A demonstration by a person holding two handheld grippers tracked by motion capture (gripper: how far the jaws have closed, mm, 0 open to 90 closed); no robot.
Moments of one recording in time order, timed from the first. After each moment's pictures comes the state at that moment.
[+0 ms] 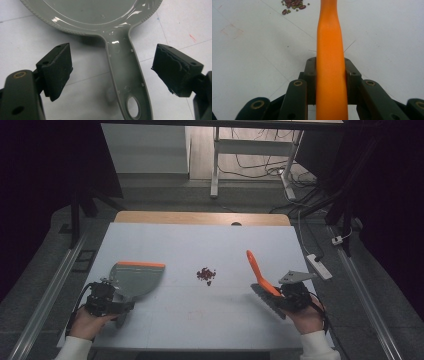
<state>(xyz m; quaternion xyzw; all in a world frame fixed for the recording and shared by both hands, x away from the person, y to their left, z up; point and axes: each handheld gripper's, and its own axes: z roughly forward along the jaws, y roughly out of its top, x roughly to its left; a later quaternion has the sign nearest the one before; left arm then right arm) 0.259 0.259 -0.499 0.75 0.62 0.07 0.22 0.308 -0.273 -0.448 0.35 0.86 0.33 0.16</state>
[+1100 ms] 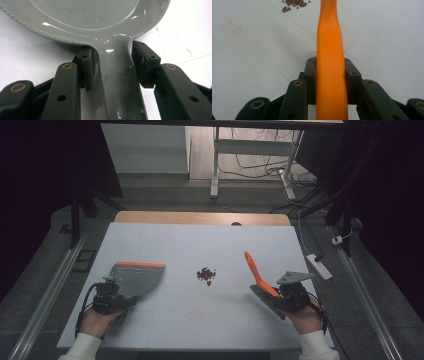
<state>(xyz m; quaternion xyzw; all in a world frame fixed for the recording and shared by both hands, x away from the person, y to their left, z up) 0.272 0.258 -0.518 0.72 0.64 0.04 0.26 0.309 -0.270 -0.452 0.34 0.87 0.33 0.16</state>
